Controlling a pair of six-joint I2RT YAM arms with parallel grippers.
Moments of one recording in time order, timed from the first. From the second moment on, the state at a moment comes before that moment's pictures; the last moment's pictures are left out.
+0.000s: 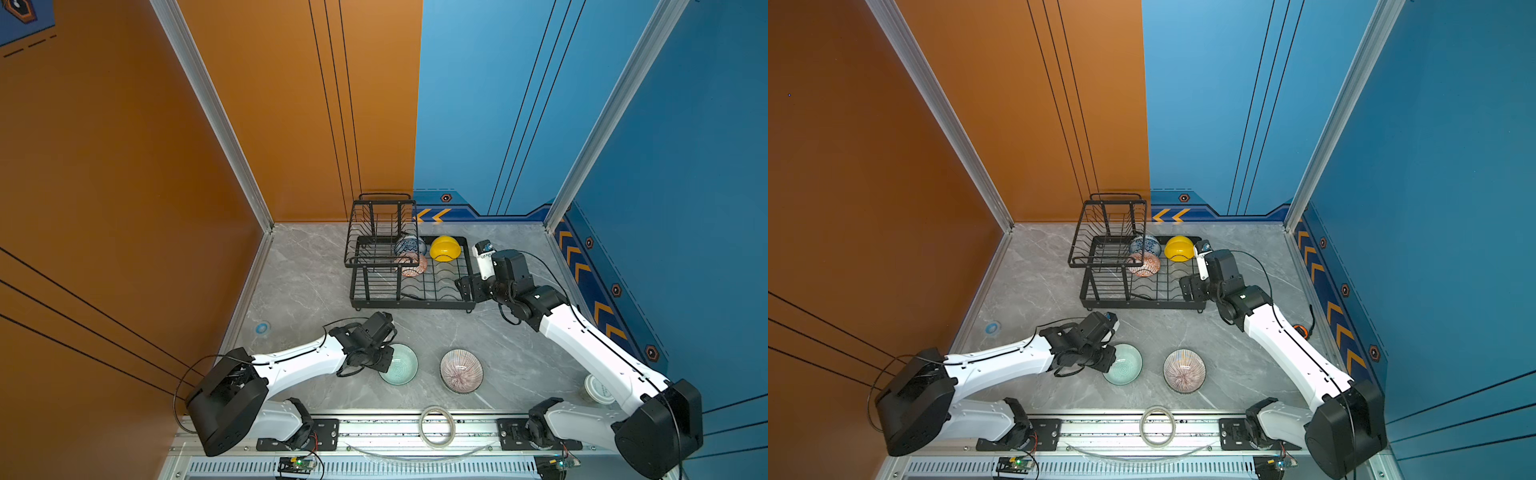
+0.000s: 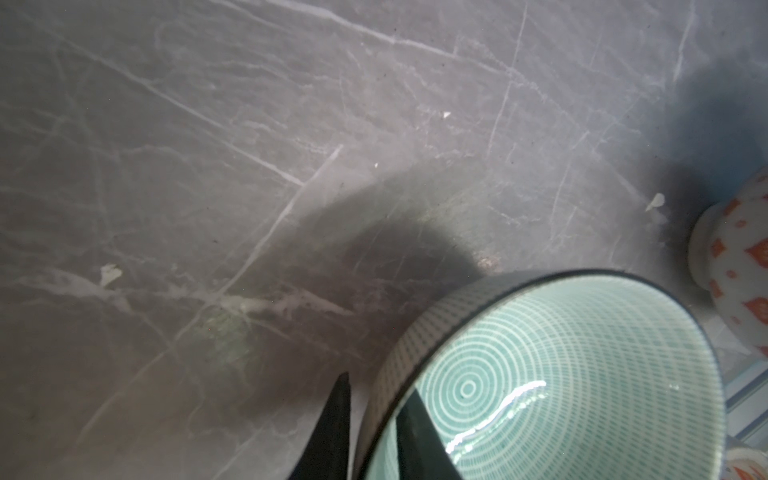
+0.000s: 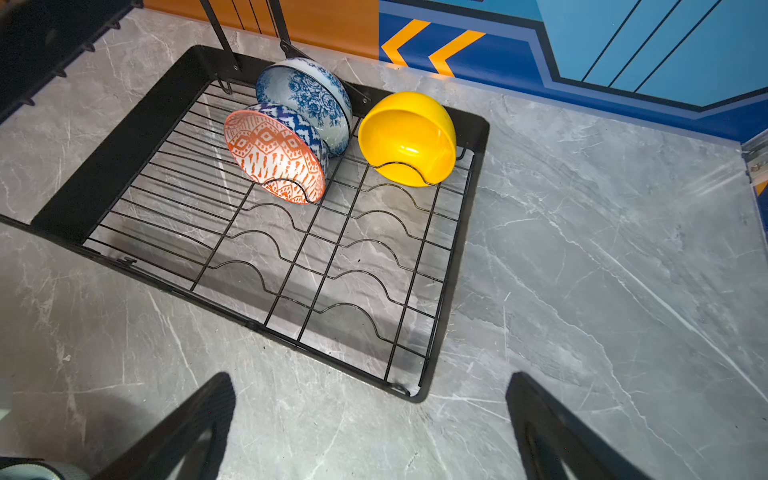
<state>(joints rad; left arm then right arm) -0.83 1.34 0.66 -0.46 0.05 -0.48 0.42 1.23 1.01 -0.46 0.07 0.08</state>
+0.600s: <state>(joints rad) -0.83 1.14 0.69 -0.58 -0.05 -0.45 0.41 1.19 0.99 -0.46 0.04 0.08</state>
